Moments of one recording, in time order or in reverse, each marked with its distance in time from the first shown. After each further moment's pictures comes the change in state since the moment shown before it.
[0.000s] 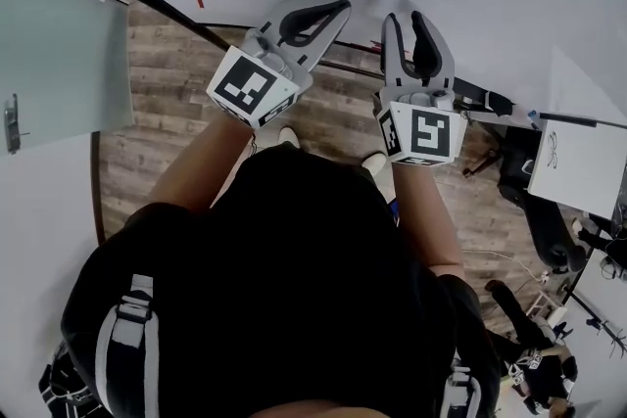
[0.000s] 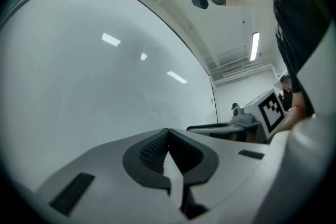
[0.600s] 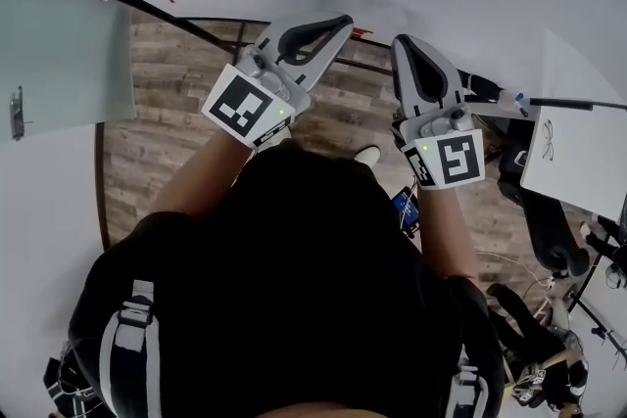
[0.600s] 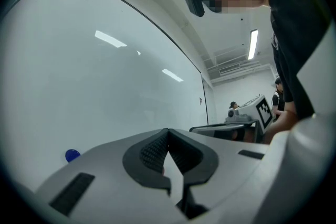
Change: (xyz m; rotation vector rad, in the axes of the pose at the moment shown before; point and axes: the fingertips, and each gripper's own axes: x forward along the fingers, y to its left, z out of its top) left arm 0.065 -0.125 0.008 -0.008 0.033 -0.024; right arm -0.112 -0.078 0.006 0.066 -0.036 0.295
